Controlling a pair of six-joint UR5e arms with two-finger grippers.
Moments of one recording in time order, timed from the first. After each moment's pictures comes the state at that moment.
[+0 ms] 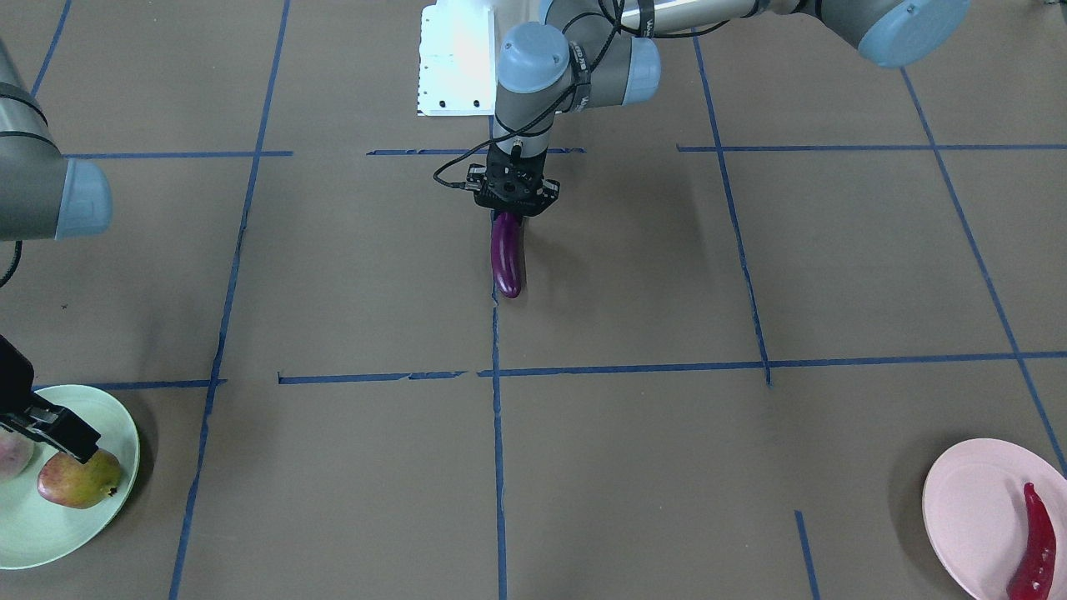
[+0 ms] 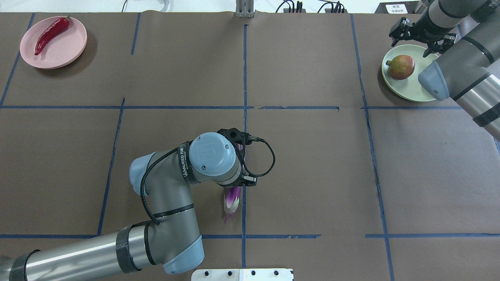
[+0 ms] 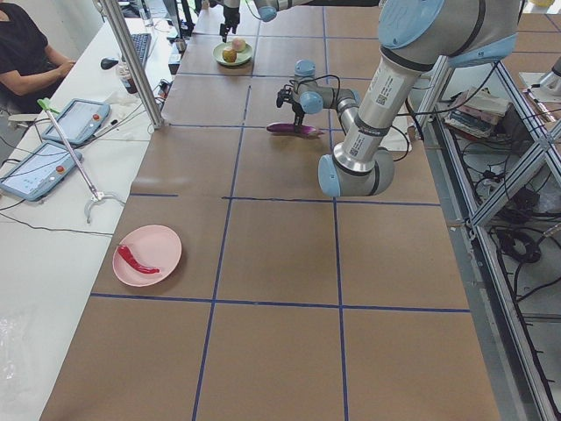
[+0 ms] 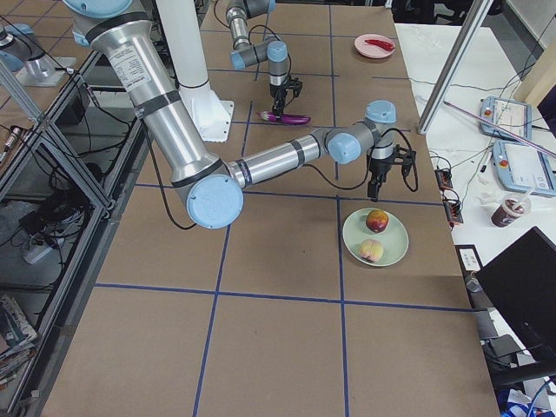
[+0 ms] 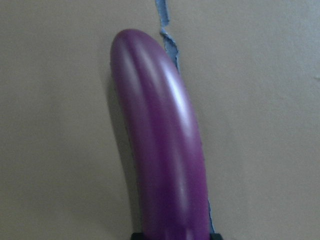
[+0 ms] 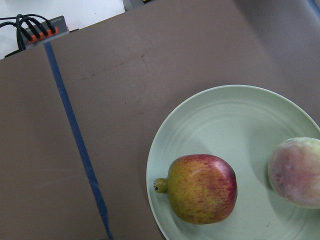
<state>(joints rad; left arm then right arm) -0.38 -2.30 -1.58 -1.72 -1.79 -1.14 1.13 -1.08 1.46 -1.42 2.04 1.09</state>
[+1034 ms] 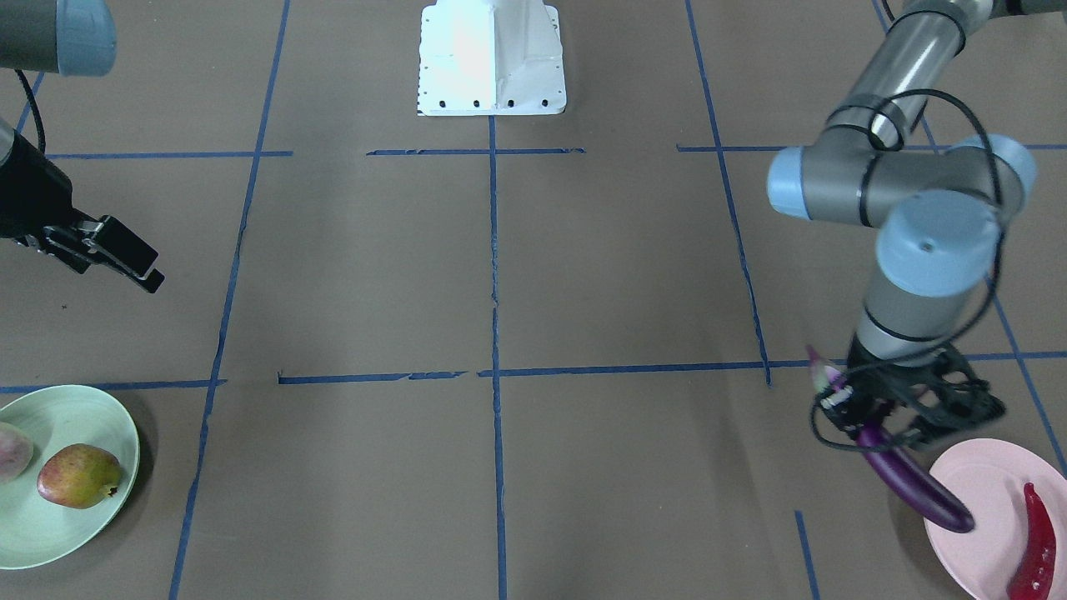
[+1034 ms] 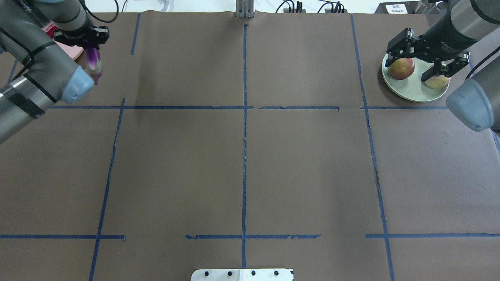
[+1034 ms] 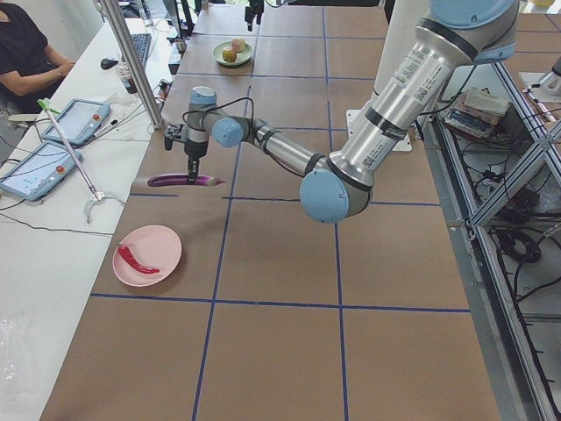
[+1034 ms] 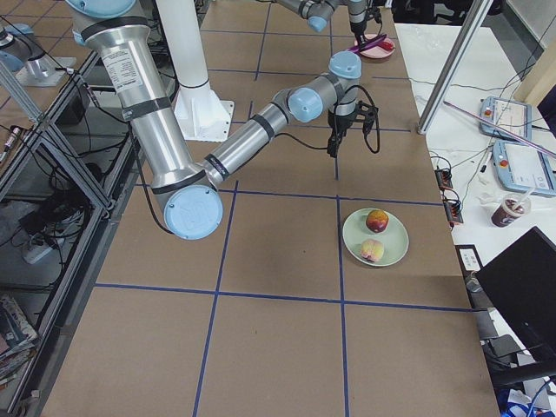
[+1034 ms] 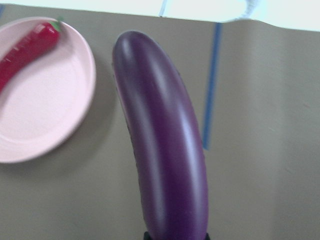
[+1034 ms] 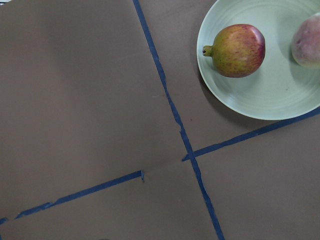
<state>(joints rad) -1.08 -2.20 -1.25 -1.77 -1.86 -0.94 1.10 -1.21 1.93 -1.68 2.26 1.09</state>
